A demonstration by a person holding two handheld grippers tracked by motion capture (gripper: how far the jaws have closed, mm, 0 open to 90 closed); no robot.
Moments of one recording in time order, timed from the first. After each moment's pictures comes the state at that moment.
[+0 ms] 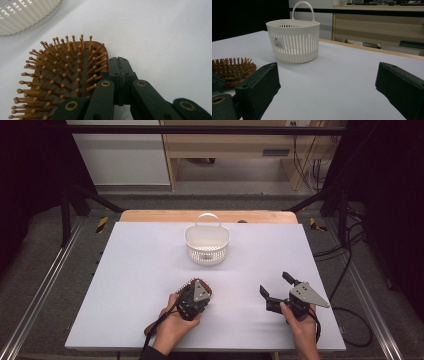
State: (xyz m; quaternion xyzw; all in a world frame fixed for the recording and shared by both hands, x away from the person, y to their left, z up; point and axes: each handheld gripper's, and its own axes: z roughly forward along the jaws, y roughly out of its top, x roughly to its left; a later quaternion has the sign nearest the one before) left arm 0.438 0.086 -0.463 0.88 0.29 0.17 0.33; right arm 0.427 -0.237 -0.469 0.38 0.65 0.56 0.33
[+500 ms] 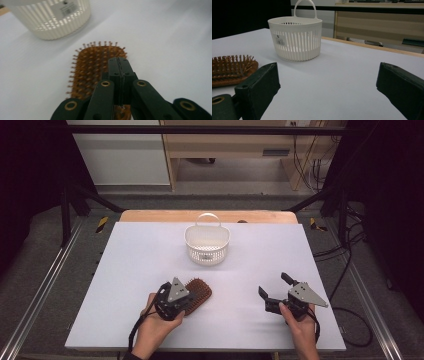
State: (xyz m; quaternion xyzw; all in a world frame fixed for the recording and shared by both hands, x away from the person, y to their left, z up) left arm 0.422 0.136 -0.426 0.85 0.31 0.19 0.39; right arm 0.427 -0.235 -0.470 0.38 0.66 0.56 0.32
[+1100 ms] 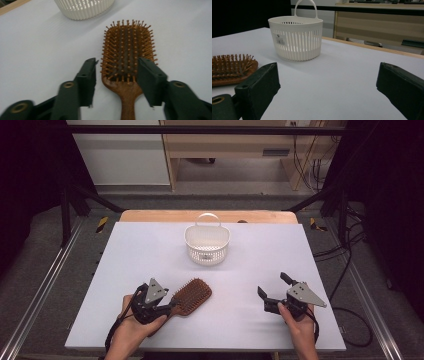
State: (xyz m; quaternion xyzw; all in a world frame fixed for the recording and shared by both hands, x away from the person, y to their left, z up) left arm 0.409 0.182 -0.415 0.84 0.34 0.21 0.35; right arm 0.427 -0.232 -0.470 0.38 0.66 0.56 0.33
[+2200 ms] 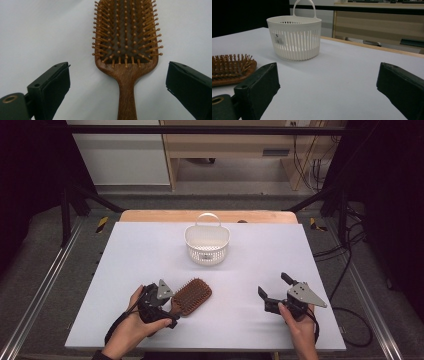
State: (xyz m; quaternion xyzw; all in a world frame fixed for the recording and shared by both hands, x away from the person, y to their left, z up) left arm 0.423 0.171 -0.429 0.89 0.33 0.17 0.26; right arm 0.427 -0.233 -0.470 0.38 0.66 0.55 0.33
